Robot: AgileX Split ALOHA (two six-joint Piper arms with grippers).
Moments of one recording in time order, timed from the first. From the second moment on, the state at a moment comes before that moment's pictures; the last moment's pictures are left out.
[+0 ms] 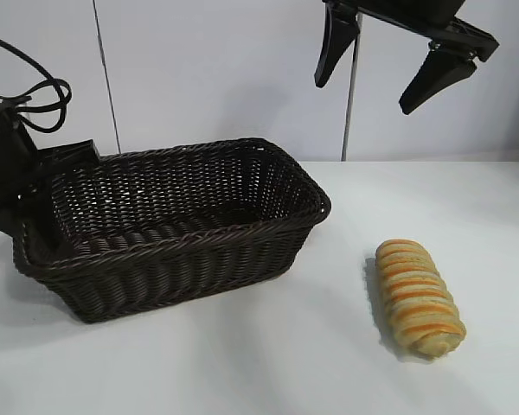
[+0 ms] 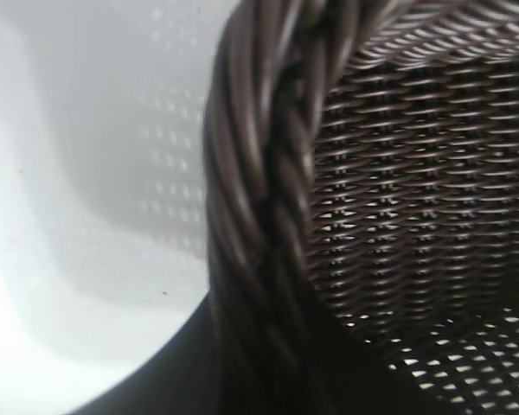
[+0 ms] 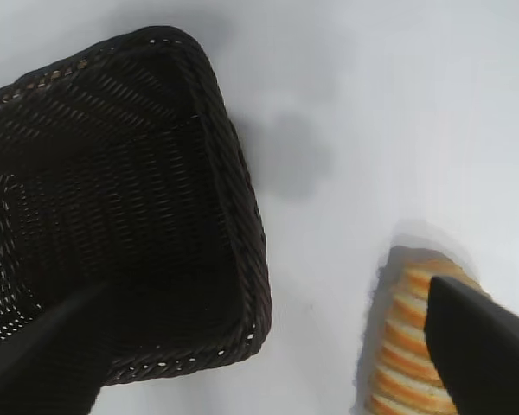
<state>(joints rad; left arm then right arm) -0.15 1.90 -1.19 -0.39 0.79 -0.18 0.25 1.84 -1.65 0.24 1.02 0.10</state>
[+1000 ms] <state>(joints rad) -0.20 1.89 -1.37 -0.50 0.95 0.05 0.25 1.84 -1.65 0.25 1.02 0.10</state>
